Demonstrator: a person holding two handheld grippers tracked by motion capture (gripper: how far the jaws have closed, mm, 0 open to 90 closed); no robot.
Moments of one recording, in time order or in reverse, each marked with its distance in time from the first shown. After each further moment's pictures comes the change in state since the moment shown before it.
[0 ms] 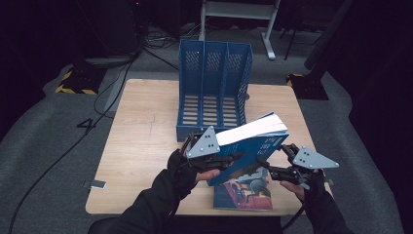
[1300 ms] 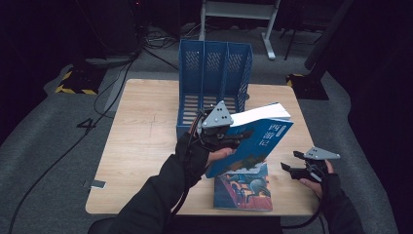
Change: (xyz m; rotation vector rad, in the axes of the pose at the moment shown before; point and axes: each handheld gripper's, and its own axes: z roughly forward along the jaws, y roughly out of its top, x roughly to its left) left arm 0.021 0.054 0.015 0.080 0.064 -0.088; right arm -0.087 -0.115 -0.026 0.421 -0.179 0.218
